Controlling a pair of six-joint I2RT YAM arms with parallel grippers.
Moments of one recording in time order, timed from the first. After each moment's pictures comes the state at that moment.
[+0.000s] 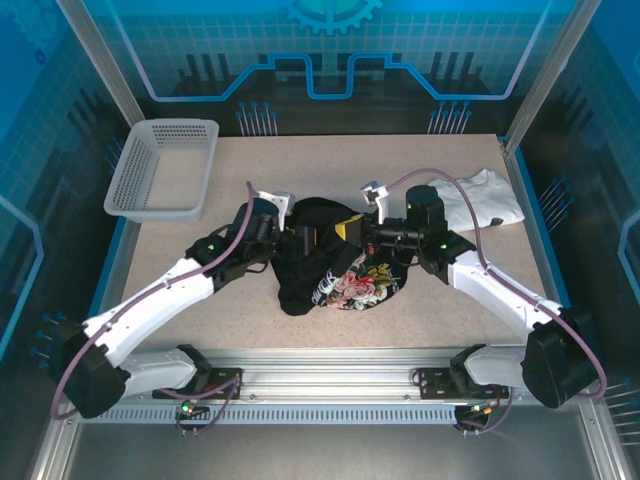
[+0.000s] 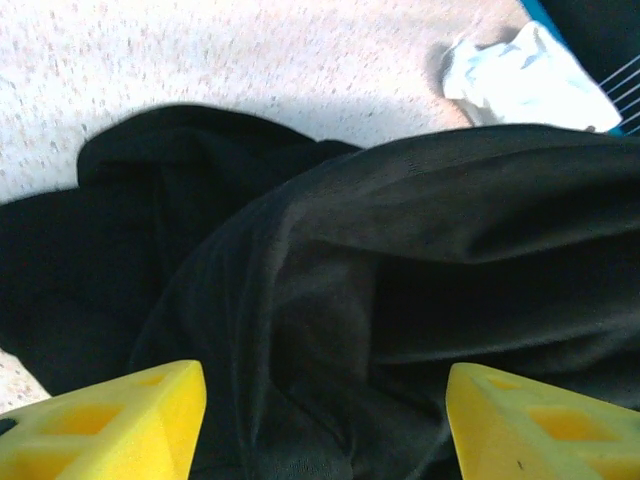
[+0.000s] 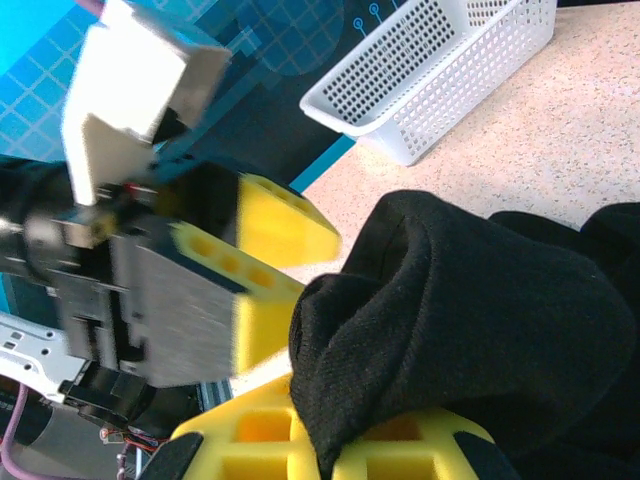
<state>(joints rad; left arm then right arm) -0.63 1.22 0.97 -0.42 -0.02 -0.49 0.47 1.25 0.84 0.07 -0.74 0.36</state>
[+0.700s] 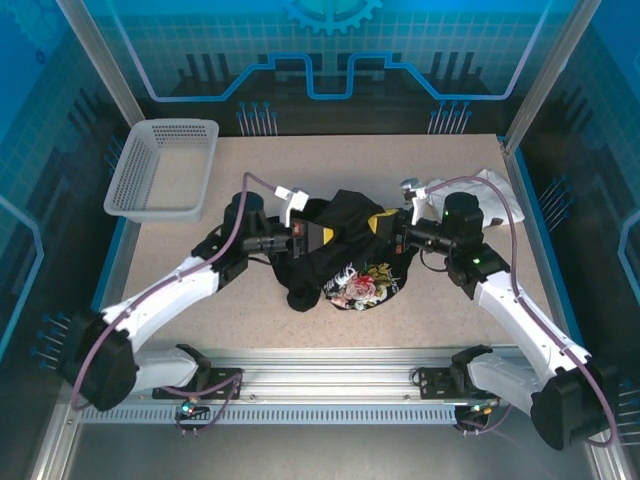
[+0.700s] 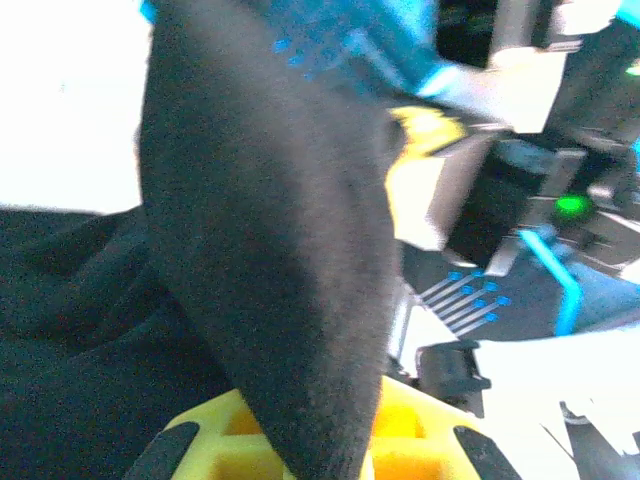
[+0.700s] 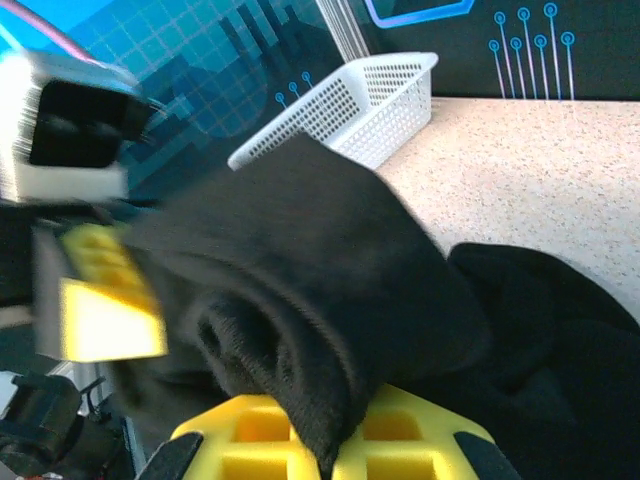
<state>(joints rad) -0.52 1.18 0.81 0.17 0.75 -0.58 0.32 1.02 0.77 -0.04 -0.67 0.29</state>
